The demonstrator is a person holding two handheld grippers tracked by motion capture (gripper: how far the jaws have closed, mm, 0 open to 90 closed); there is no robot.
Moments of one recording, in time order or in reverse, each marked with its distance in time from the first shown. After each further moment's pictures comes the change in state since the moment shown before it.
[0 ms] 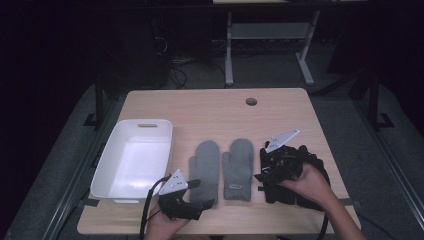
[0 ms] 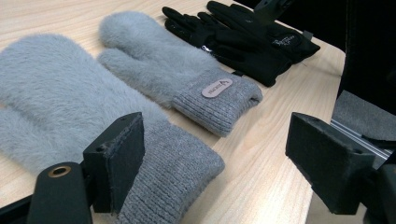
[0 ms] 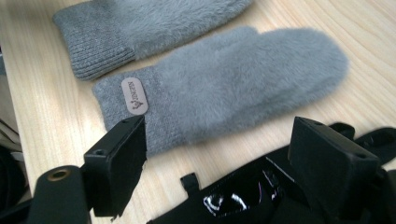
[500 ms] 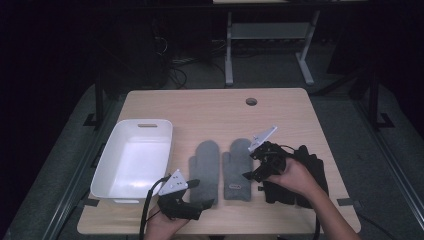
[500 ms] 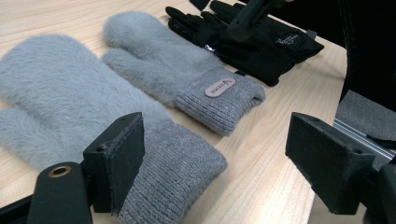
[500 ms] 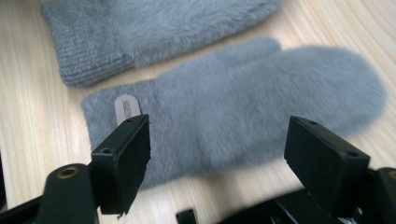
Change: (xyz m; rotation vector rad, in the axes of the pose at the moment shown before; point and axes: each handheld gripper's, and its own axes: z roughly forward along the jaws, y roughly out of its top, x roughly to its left) left arm -0.001 0.000 -0.002 -0.001 0.017 0.003; right arm -0.001 0.028 0.035 0.066 0.035 -0.103
